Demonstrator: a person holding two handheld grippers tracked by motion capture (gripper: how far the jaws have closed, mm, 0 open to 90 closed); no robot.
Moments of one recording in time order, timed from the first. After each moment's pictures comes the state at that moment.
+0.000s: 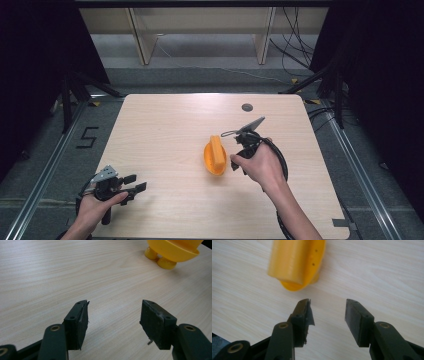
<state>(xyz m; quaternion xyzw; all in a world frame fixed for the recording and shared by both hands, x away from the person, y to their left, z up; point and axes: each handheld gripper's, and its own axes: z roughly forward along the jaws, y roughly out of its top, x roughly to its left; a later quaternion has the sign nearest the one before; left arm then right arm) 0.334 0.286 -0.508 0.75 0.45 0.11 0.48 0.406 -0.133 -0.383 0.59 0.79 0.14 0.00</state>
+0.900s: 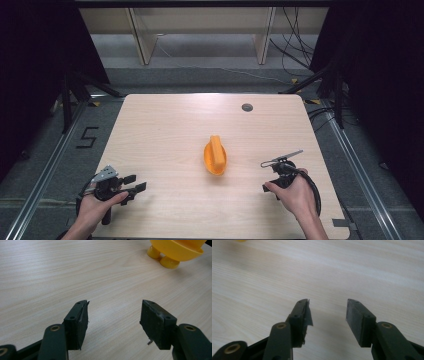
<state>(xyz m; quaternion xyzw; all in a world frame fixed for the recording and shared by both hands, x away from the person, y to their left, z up) 0.334 0.286 -0.510 0.74 0.46 0.12 0.47 0.364 -0.232 -0.458 0.61 0.77 0.17 0.03</state>
